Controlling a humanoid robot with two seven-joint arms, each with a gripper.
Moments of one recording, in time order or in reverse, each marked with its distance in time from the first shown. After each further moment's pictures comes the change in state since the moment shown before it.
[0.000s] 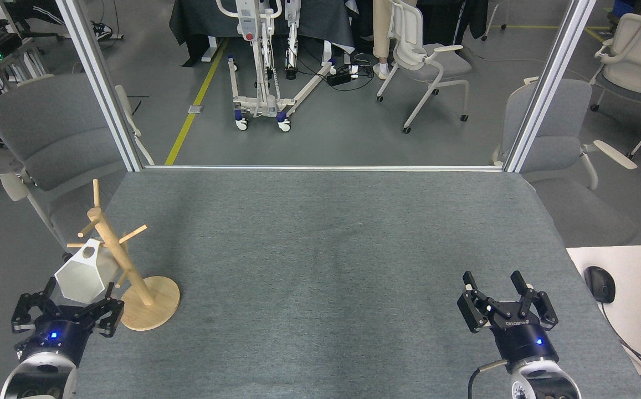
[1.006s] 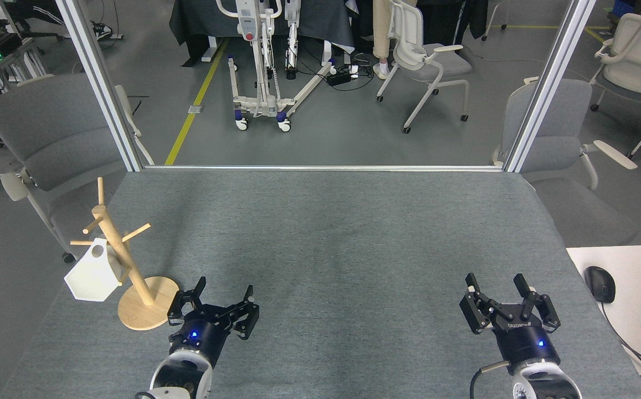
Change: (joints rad) left arm -0.055 -0.306 -0.238 0.103 0.007 -0.020 0.116; right arm -0.002 -0.005 -0.006 0.021 0.000 0.012 -0.002
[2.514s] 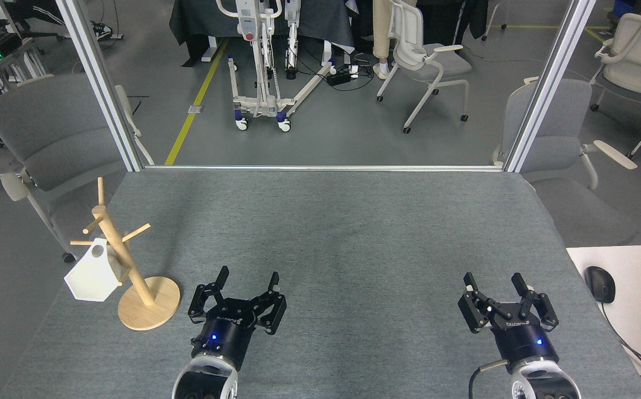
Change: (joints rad) left arm 0.099 -0.003 -0.189 -0.220 0.200 0.148 -0.009; right arm -0.004 0.003 0.002 -0.003 0.001 -0.005 0.006
